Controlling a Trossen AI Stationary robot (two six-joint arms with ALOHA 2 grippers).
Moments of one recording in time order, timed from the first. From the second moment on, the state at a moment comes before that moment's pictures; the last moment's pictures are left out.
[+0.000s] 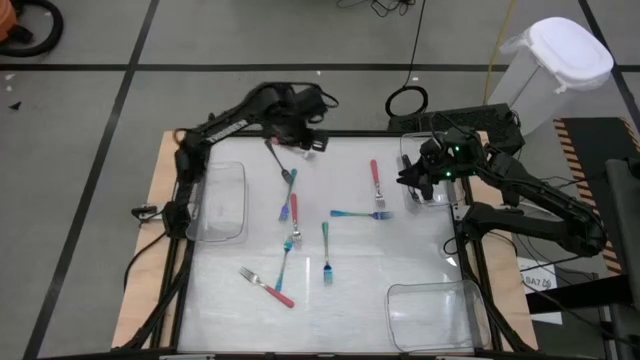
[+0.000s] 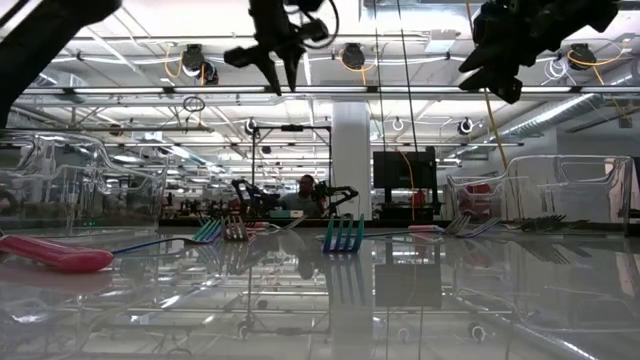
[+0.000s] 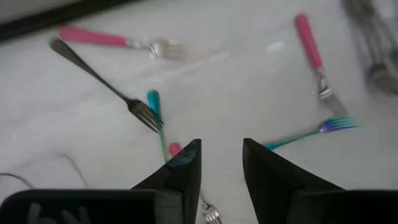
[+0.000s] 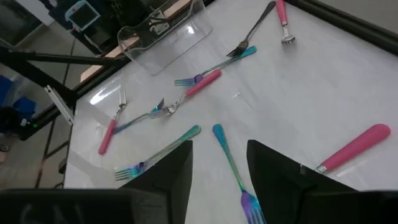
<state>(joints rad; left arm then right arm) 0.42 2.04 2.36 -1.57 -0.05 -0.83 -0.63 0.75 0.73 -0.58 -0.50 0.25</state>
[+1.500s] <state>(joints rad) 0.55 1.79 1.46 -1.12 -0.16 -0.87 -0.63 0.75 0.73 -0.49 -0.13 0.64</state>
